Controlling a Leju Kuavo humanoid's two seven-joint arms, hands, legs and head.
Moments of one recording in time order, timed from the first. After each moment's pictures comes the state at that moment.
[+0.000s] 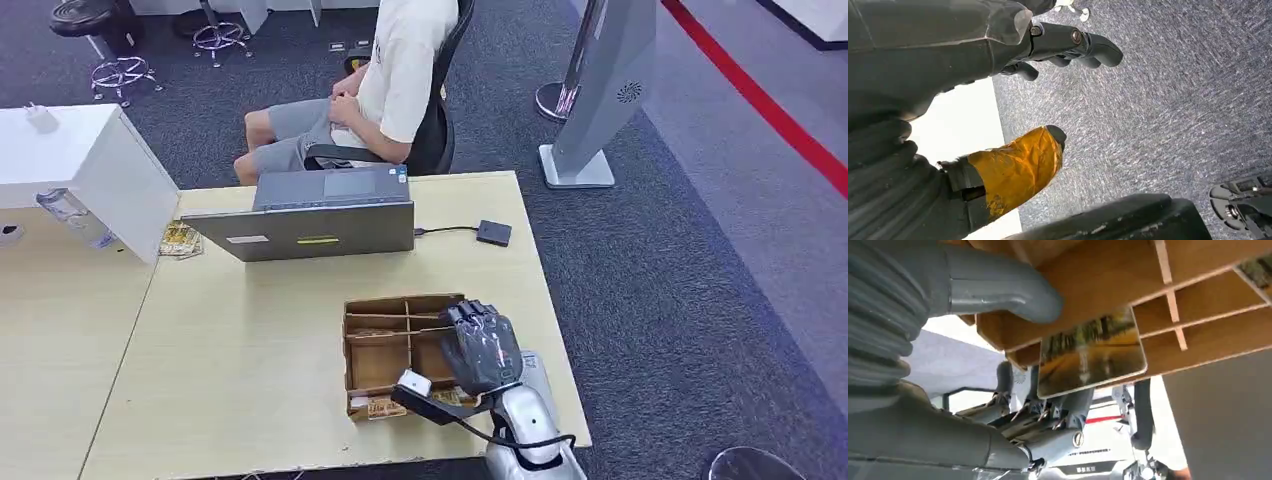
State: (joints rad) left arm -0.16 -0.09 -1.53 -0.15 0.82 0.36 0.31; right arm -0.09 0.22 0.22 -1.14 1.43 -0.70 -0.24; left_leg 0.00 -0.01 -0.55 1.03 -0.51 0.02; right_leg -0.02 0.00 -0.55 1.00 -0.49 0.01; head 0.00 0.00
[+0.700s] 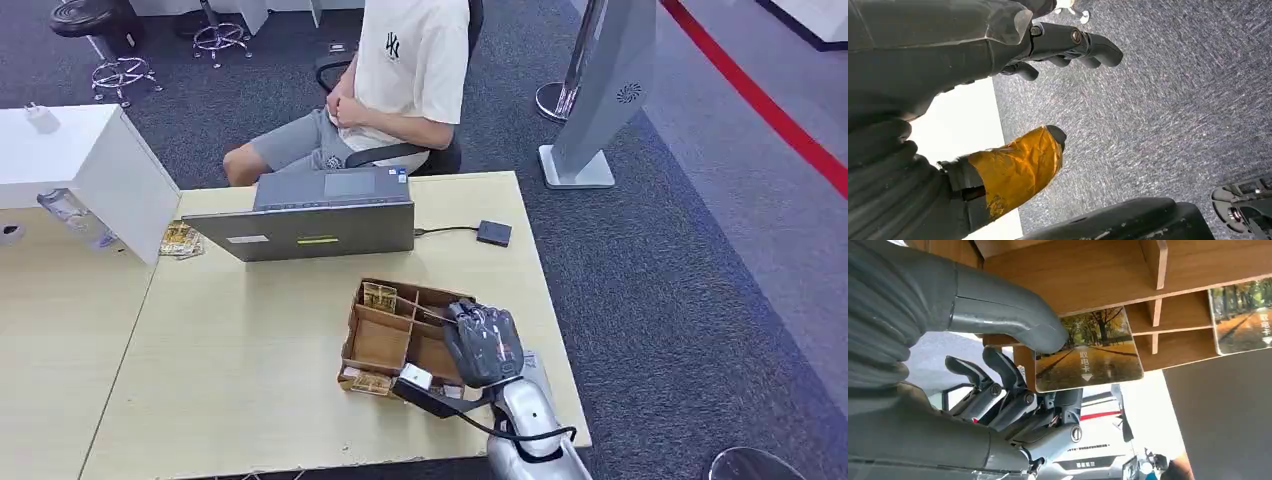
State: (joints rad) left arm -0.16 -0.08 -1.54 -0.15 0.81 0.35 0.31; right arm -0.11 0.21 0.22 -1.12 1.42 -0.70 -0.24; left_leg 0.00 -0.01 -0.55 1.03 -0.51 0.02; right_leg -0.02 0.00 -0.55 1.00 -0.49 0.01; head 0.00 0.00
